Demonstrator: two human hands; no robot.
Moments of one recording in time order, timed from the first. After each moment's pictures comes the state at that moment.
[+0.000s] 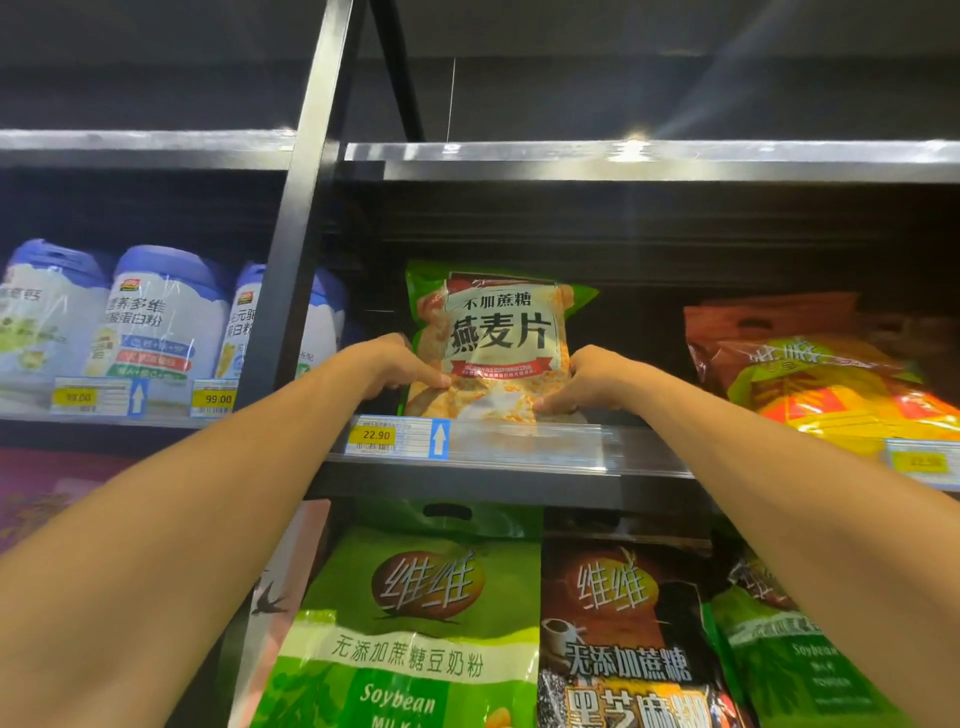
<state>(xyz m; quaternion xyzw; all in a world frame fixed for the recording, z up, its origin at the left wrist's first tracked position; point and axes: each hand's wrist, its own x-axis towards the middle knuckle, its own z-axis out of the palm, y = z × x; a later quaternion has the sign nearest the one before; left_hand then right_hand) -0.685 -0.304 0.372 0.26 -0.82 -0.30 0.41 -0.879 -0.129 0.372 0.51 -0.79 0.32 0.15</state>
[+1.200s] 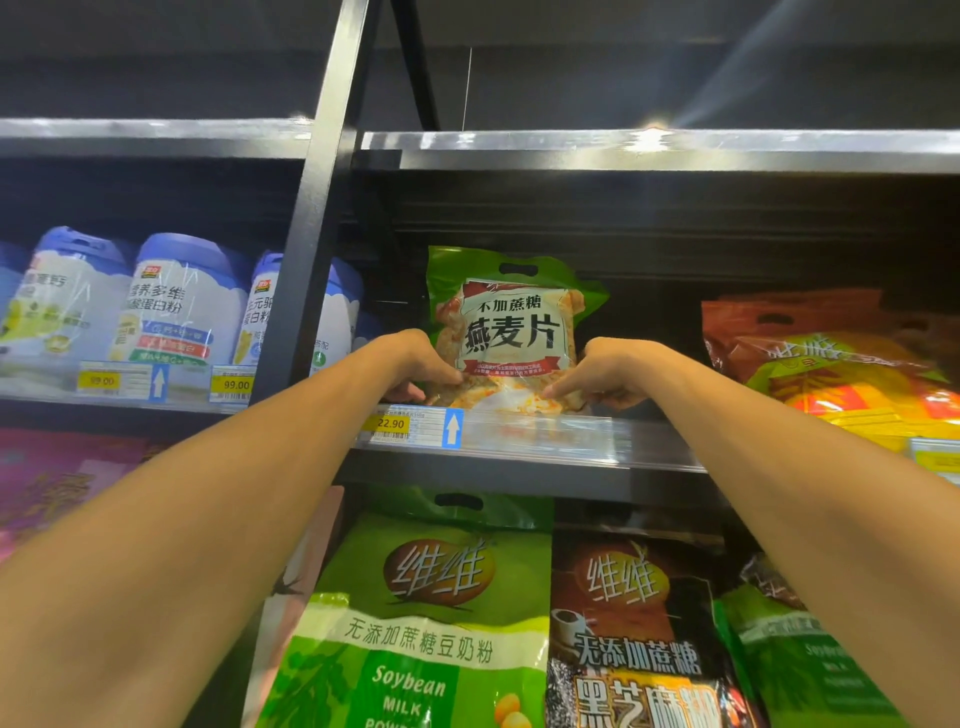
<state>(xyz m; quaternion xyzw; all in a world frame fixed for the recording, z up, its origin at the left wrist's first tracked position) -0.686 -0.292 0.366 0.32 -0.84 -0.23 0.38 -0.872 -0.126 0.380 0.46 -0.82 0.32 0.09</state>
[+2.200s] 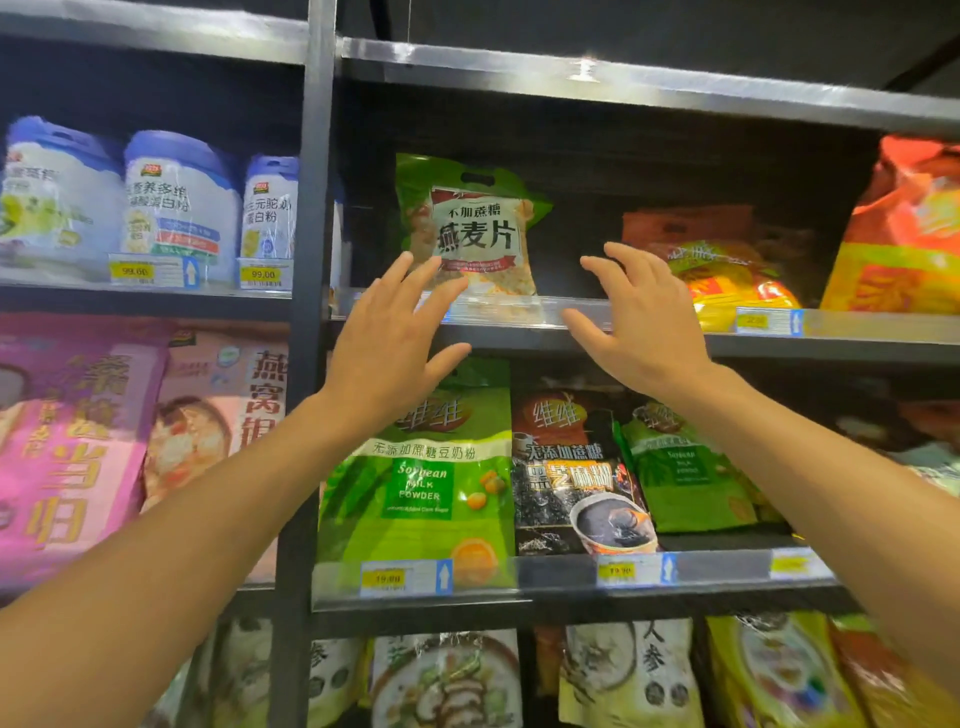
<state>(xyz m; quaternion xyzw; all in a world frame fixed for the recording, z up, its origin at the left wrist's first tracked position) -0.585 -0.192 0.193 0.11 -0.79 0.24 0.56 -0.782 0.014 0.221 0.40 -0.67 0.25 0.58</state>
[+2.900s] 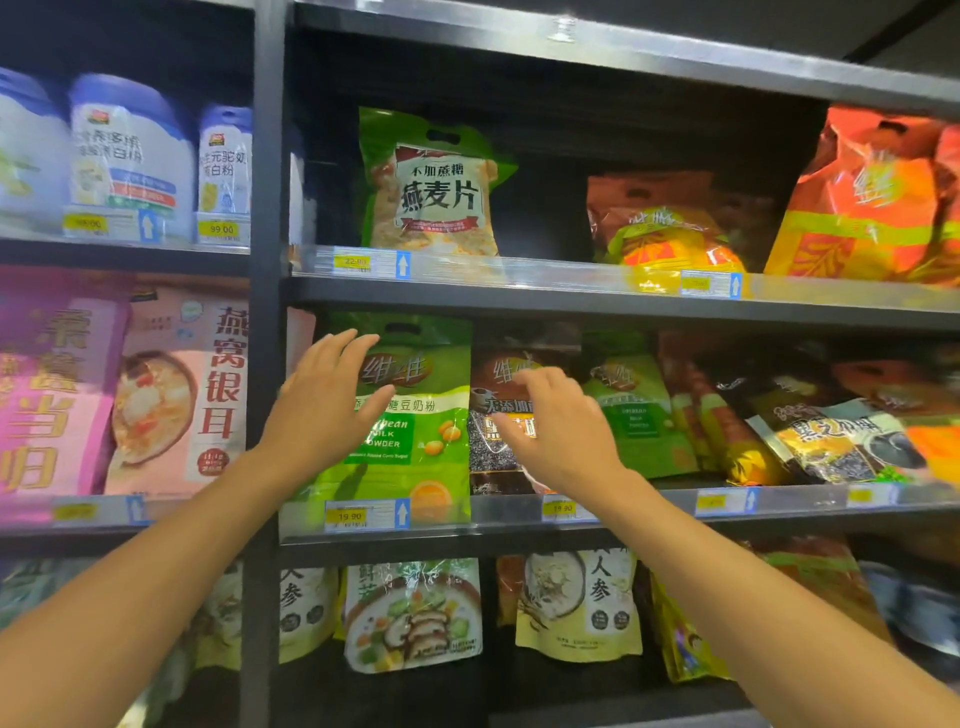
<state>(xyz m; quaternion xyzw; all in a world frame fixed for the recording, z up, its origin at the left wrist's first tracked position) -0.578 -0.210 0.098 0.18 -0.85 0.05 0.49 -0.763 0.010 0.079 0.45 -0.75 0.25 0.40</state>
